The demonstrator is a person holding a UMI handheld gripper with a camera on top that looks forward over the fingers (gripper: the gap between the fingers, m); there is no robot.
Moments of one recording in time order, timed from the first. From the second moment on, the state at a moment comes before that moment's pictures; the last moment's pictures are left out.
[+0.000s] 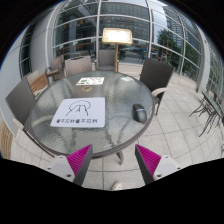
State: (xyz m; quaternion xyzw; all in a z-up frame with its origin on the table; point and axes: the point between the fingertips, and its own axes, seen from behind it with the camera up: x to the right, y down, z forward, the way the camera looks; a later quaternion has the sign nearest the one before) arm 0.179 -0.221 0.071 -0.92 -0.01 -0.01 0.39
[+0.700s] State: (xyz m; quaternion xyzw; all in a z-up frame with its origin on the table) arm 0.306 0.003 -0.015 -0.93 0.02 -0.02 0.38
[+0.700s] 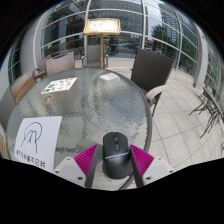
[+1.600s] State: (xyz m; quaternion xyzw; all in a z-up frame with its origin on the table) arm 0.035 0.054 0.197 -0.89 -0.03 0.02 0.46
